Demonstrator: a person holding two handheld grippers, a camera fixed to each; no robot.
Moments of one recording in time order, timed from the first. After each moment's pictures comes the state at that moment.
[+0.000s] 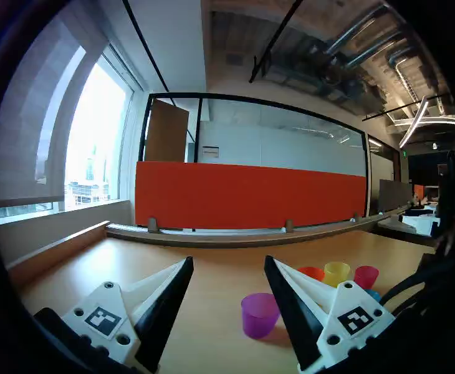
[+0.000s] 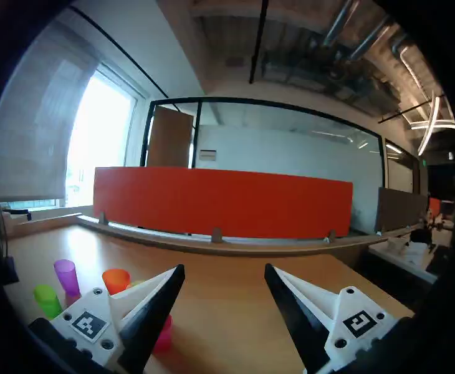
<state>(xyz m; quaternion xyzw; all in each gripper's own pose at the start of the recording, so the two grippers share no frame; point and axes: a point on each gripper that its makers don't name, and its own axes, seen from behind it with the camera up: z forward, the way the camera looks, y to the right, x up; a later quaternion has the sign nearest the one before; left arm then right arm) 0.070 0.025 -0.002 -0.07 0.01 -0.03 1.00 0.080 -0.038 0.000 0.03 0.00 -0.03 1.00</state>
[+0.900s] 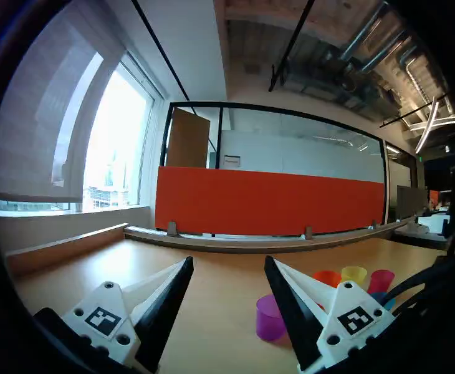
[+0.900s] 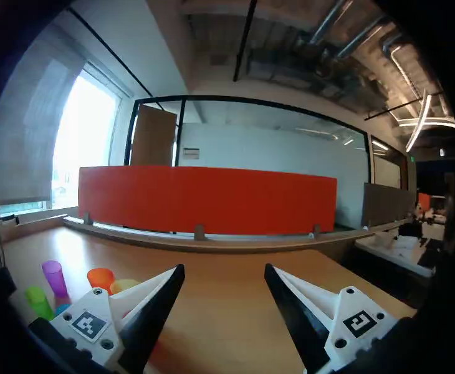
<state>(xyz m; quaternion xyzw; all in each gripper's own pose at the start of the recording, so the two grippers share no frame) 0.057 0.006 -0.003 0.00 0.04 -0.03 1.00 0.074 -0.013 0.001 -0.02 -0.01 -0.03 1.00</state>
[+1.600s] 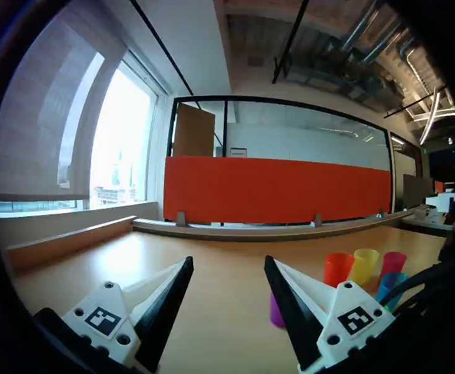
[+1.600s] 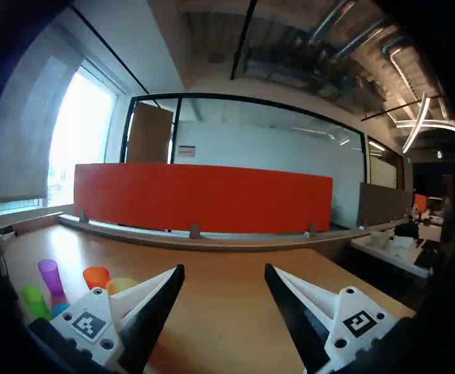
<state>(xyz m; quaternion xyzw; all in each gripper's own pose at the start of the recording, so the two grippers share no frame) 0.021 -0.007 -0.004 0.02 0.02 -0.02 1.00 0.072 -0.012 0.001 -0.03 -0.01 -0.03 1.00</state>
